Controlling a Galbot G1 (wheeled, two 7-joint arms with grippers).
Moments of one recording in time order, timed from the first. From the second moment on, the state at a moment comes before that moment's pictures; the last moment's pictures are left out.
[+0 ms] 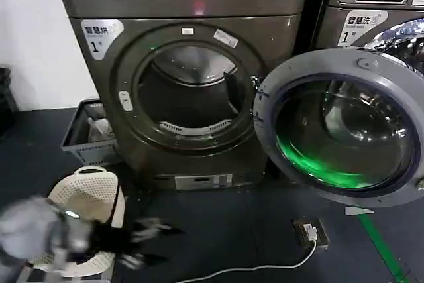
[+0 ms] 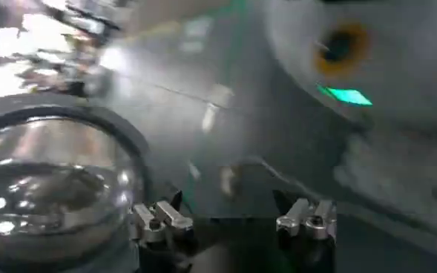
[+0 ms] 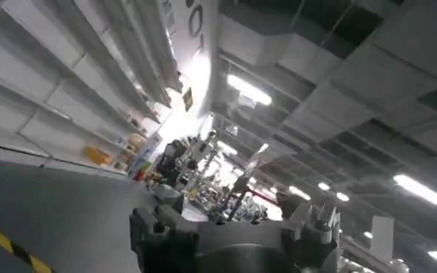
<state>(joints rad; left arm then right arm) 0.96 -0.29 -0.19 -2.06 0.16 -0.77 0.70 -1.55 1.06 1.80 1.13 0.02 0.27 0.28</state>
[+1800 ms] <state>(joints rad) 1.01 -0.16 -0.22 -1.74 0.88 -0.82 0.78 -1.53 1.13 1.77 1.14 0.09 0.37 0.19</state>
